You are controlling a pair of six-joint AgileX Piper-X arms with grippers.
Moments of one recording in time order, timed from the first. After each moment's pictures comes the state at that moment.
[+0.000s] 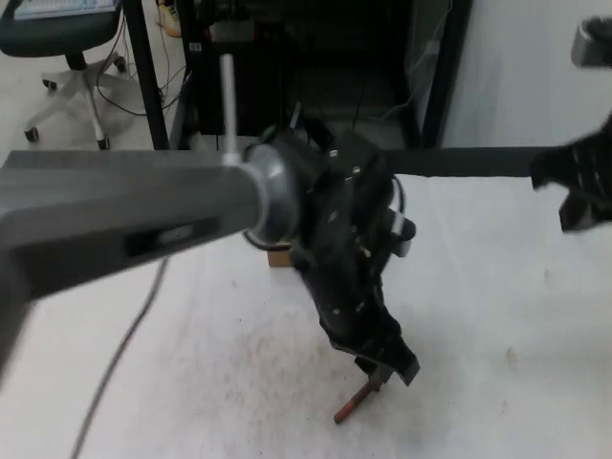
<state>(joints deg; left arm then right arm) -45.1 108.8 -78.7 45.3 14.2 4.9 7.8 72.3 -67.7 64.4 0.0 6.5</state>
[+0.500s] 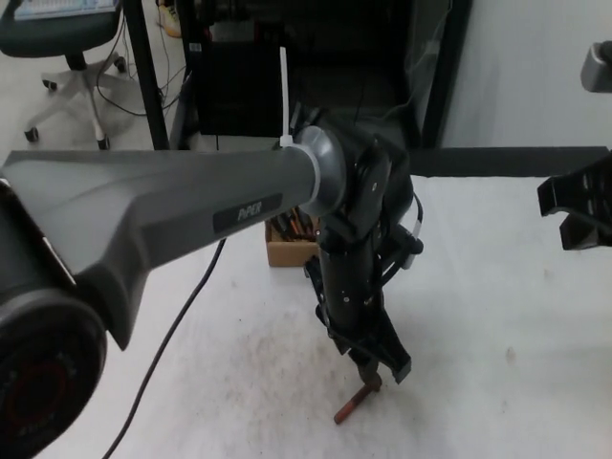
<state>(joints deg) -45.3 119.8 -93.0 60.5 6.8 9.4 7.5 68.0 -62.5 60.6 -3.0 4.7</state>
